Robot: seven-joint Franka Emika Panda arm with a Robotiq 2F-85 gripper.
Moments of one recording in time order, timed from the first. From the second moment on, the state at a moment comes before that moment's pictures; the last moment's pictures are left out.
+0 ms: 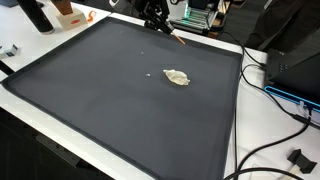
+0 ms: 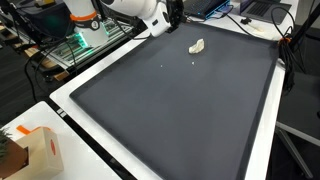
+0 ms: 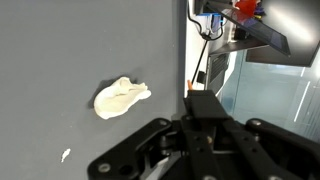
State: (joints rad) arm 0.00 0.10 -0.09 -2.41 1.29 2.02 -0.93
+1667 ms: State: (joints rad) arm 0.02 0.24 -0.04 -2.36 1.61 2.15 -0.97
